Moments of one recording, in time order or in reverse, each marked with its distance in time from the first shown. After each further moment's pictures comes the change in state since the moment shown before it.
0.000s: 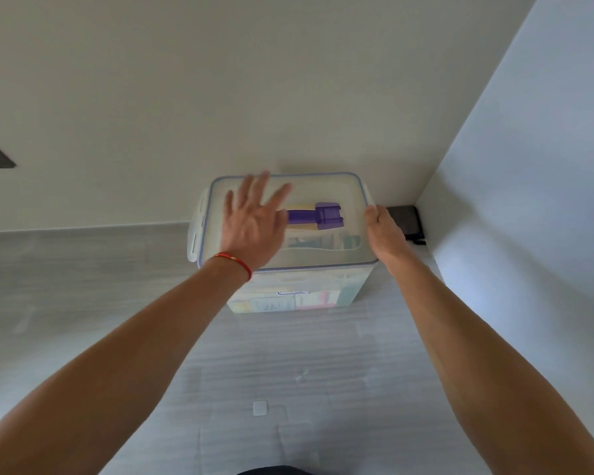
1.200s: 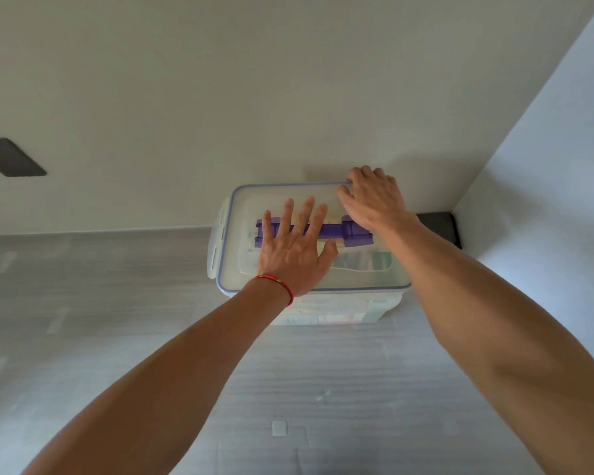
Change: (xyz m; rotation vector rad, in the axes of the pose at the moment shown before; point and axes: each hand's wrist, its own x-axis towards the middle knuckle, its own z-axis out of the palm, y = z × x) left_hand 0.000 0.019 0.034 0.147 -0.217 0.004; right_hand 0.073 -0.071 0.036 -0.762 0.016 -0.509
